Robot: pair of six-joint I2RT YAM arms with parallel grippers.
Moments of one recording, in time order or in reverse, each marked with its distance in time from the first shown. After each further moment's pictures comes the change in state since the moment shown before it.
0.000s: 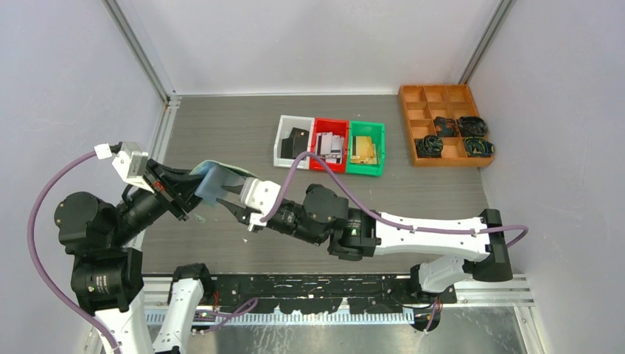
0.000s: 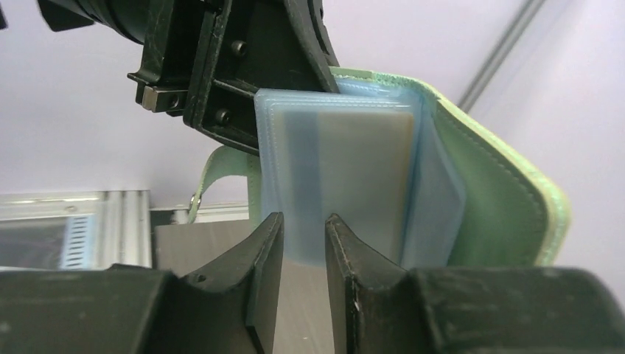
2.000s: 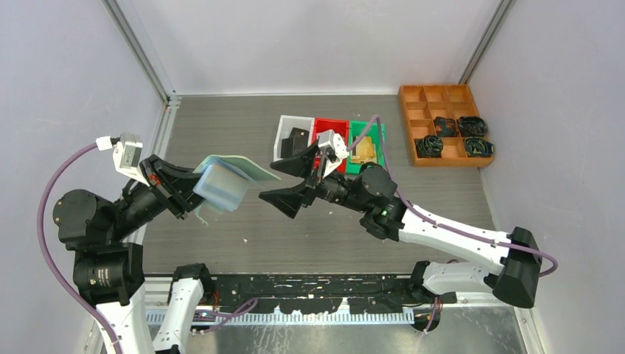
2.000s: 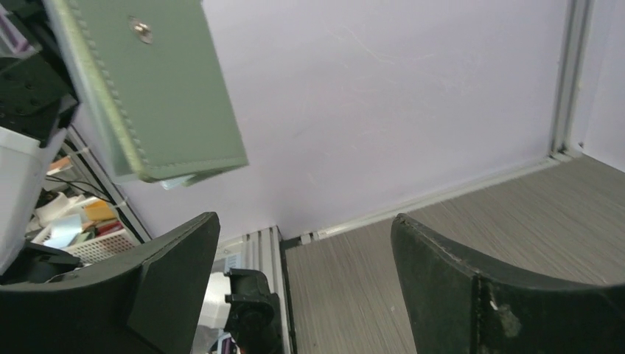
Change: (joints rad) left arm 0.000 0.019 -0.016 0.119 0.095 -0.244; right arm -0.383 -0.251 -0.440 0.317 -0.412 0.668
